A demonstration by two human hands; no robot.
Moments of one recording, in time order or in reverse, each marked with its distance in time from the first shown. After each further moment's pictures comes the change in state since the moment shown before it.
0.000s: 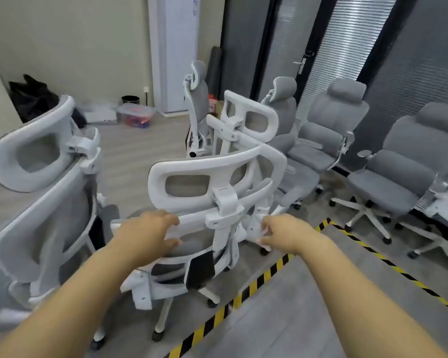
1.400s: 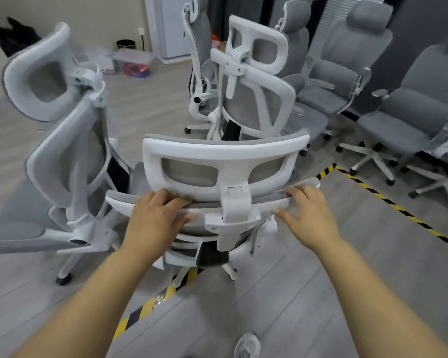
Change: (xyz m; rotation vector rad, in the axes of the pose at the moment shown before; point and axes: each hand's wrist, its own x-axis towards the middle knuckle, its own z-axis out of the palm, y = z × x) left_hand -0.128 0.020 0.085 -0.112 0.365 0.071; right_hand -0.114 0.018 0.131 0.197 0.585 -0.022
